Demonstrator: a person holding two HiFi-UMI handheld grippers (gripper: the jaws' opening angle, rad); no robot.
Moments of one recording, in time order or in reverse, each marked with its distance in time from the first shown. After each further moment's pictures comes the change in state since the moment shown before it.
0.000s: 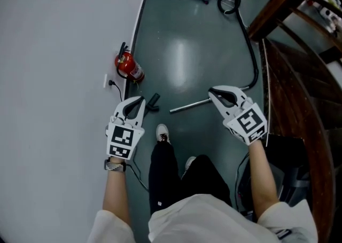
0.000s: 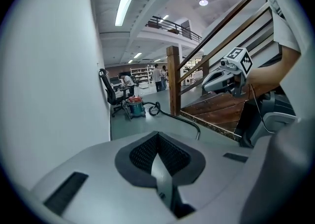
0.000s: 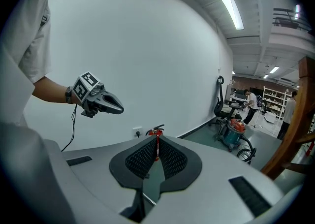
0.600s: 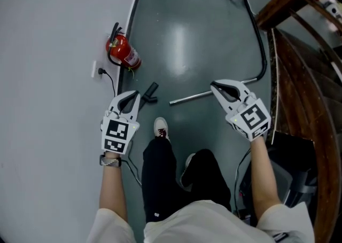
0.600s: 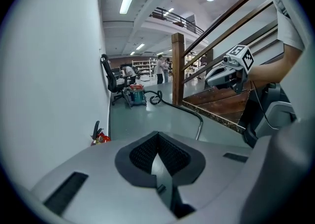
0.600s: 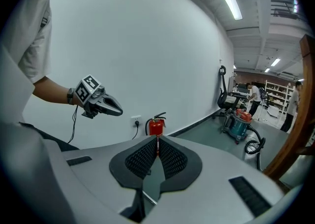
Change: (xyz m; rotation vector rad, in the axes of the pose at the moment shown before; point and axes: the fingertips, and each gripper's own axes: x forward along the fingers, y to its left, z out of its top) left arm 0.072 0.023 -0.124 -0.046 0.071 -0.007; right arm 0.080 -0.002 -0.099 0.031 0.018 0.024
